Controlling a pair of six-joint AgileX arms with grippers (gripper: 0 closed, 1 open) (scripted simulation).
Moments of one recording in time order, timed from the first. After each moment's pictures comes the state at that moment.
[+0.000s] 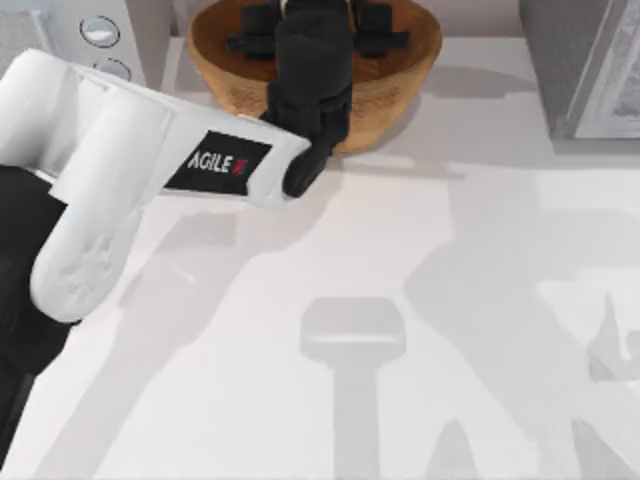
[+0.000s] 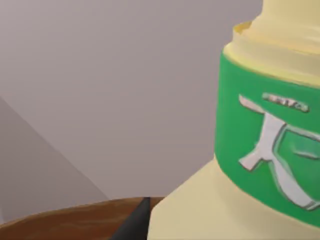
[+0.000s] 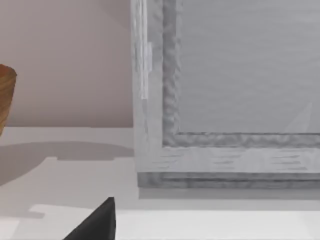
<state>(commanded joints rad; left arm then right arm) -0.57 2.44 1.60 0.84 -0.53 0.00 0.00 0.00 0.00 0.00 0.00 0.00</state>
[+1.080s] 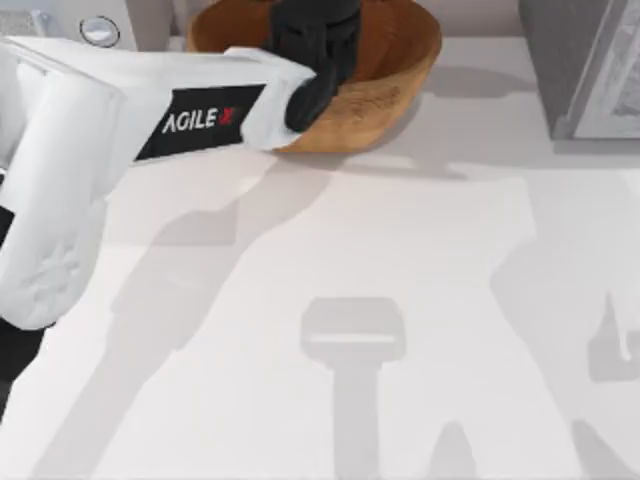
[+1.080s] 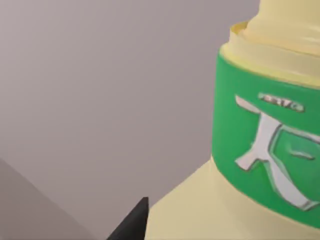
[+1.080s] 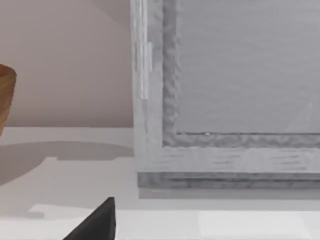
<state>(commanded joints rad) -0.58 2.32 1.73 0.59 -0.53 0.00 0.00 0.00 0.00 0.00 0.00 0.00</state>
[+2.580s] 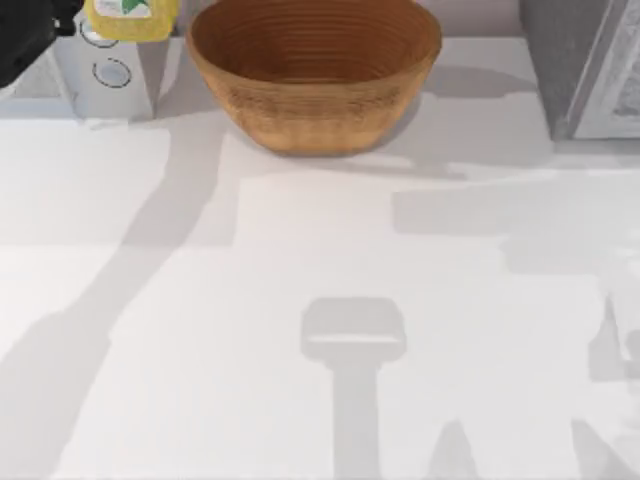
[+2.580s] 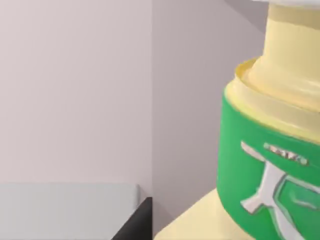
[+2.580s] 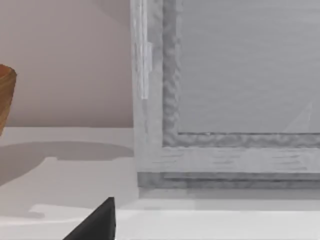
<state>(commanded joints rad) -0.40 1.49 1.26 0.24 -0.36 0.00 0.00 0.00 0.00 0.00 0.00 0.00</state>
